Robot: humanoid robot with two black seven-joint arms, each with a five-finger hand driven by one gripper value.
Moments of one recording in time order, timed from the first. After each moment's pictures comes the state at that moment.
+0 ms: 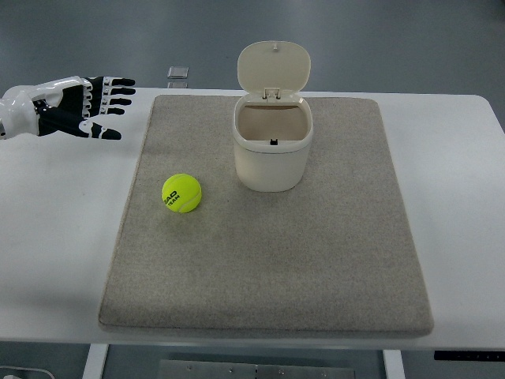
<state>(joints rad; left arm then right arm) -0.83 0.83 -0.58 -0.99 0.69 -0.61 -0.24 0.05 0.00 0.01 0.21 0.05 -0.11 0.23</state>
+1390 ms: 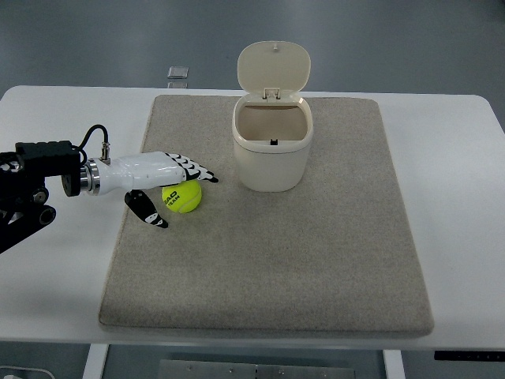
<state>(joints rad) -0.76 0.68 -0.50 -1.27 1.85 -0.17 -0.41 0.05 0.00 0.01 0.21 0.05 -0.11 0.23</state>
